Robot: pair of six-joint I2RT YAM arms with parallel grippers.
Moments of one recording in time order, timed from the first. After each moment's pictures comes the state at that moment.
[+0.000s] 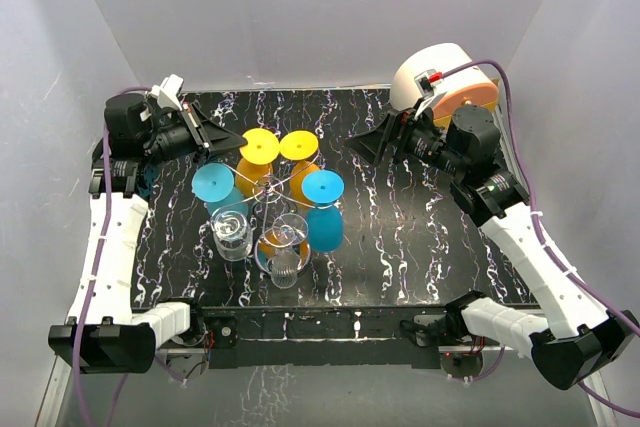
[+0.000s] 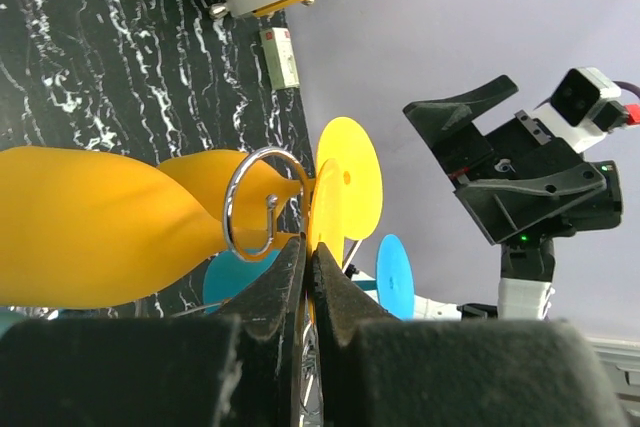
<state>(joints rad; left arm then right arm) 0.00 1.13 1.31 -0.58 0.90 -0.82 0.42 1.05 1.18 -0.20 -0.44 0.45</state>
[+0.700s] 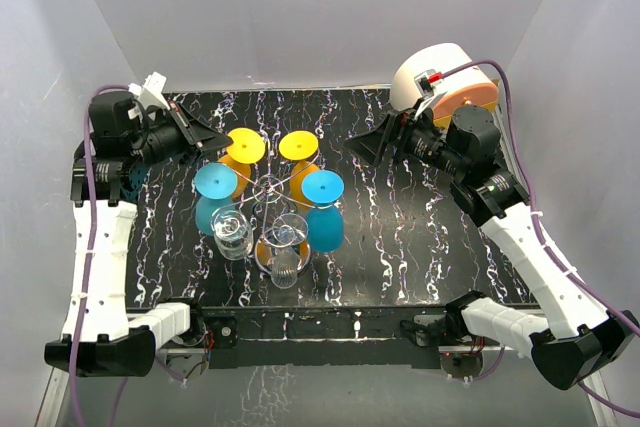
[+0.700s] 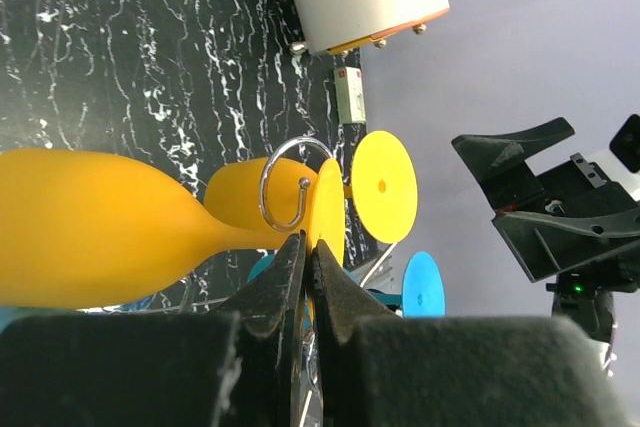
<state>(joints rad) 0.00 1.11 1.47 -0.85 0.68 -0.72 0.42 1.05 1.18 -0.20 -0.45 0.45</state>
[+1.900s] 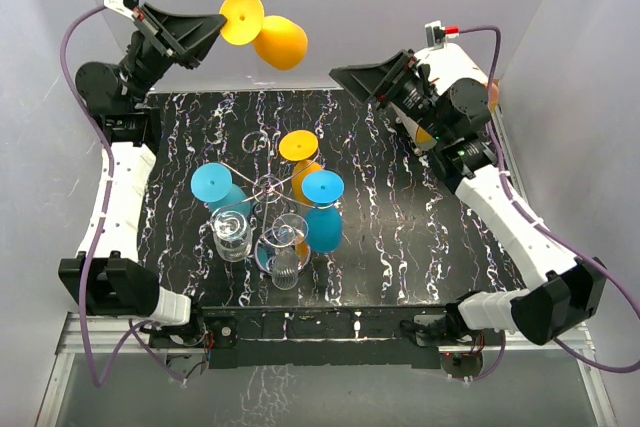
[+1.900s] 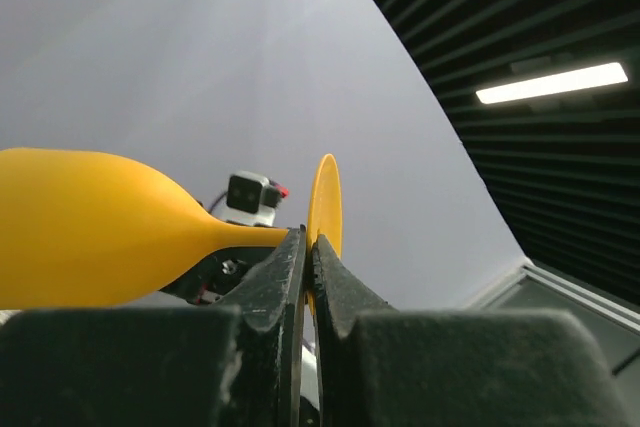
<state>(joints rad) 0.00 1.44 1.59 0.60 0.80 -1.71 0.42 1.28 1.31 0.30 -0.42 0.80</state>
